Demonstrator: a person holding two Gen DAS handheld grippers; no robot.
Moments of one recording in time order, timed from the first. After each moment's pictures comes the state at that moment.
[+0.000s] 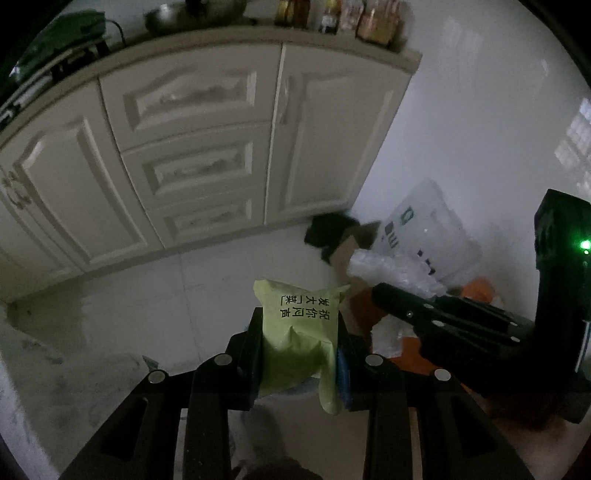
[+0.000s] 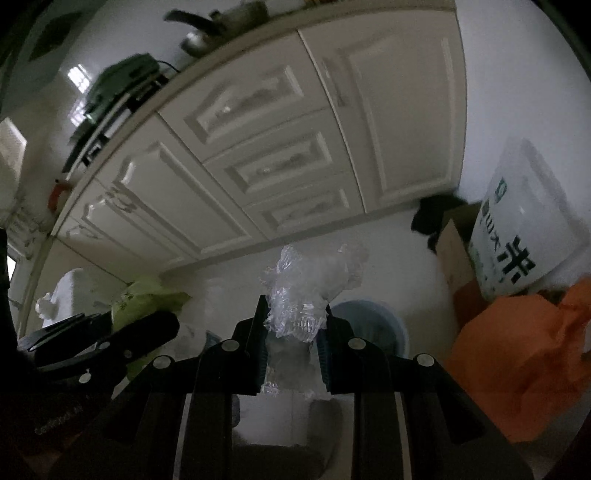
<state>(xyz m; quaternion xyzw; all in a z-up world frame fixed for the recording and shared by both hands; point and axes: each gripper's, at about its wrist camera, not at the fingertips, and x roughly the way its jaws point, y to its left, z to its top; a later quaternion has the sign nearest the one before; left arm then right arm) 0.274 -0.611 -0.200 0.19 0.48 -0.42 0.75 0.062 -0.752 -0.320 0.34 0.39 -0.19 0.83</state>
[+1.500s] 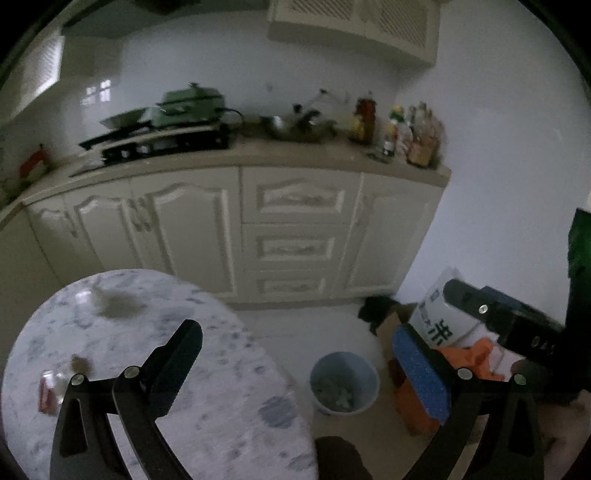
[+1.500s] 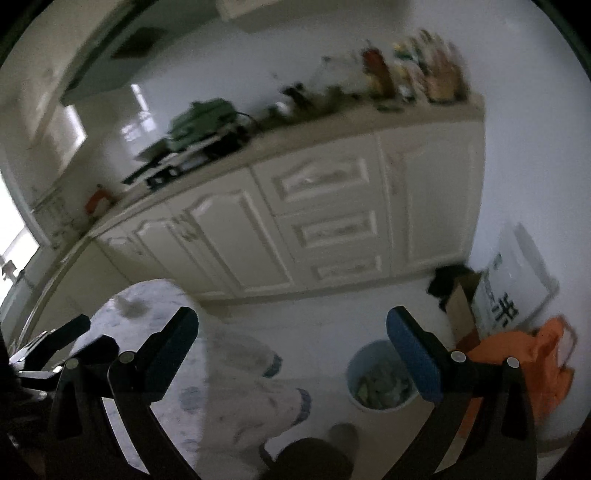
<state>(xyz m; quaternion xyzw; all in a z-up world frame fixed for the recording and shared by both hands) 0.114 -0.269 -0.022 0.09 0.32 -0.35 0.88 0.021 -0.580 -0.125 0.24 0.27 -0.17 0.92</state>
